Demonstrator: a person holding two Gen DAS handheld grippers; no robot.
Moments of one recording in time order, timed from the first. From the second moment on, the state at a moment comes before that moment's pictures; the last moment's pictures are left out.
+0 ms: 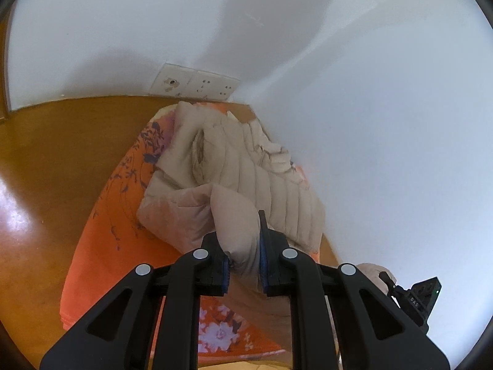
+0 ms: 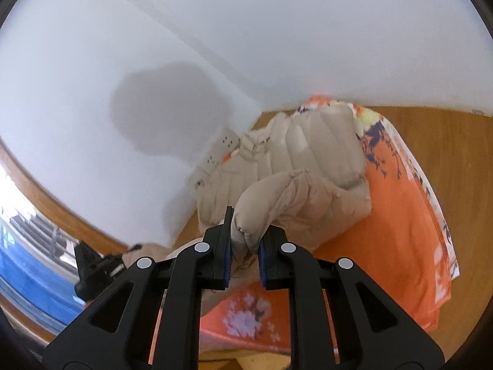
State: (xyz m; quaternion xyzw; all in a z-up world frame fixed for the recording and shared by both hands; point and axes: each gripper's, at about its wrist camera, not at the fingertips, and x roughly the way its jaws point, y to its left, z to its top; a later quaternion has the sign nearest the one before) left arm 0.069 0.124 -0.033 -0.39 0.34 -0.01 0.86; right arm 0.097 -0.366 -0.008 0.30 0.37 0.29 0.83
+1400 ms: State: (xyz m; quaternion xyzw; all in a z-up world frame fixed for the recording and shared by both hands) left arm 0.320 0.186 -0.080 -0.36 0.37 -0.01 0.86; right arm 0.334 -0.309 -0.079 0.31 0.40 0.19 0.84
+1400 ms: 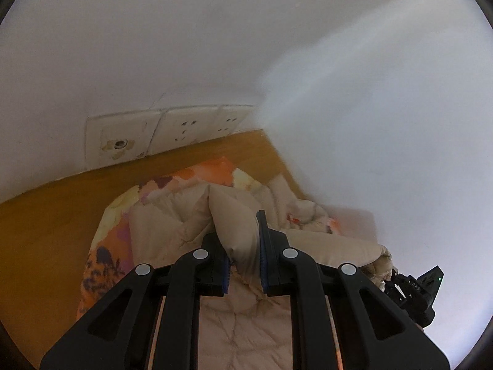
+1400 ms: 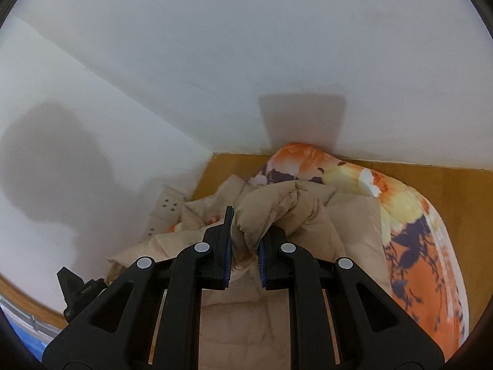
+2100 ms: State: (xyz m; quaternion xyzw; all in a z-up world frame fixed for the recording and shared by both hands) left arm 0.348 0.184 -0.047 -0.28 0.33 -0.04 0.90; right arm 0.369 -0.289 -0.079 0.24 0.39 0.14 0.88
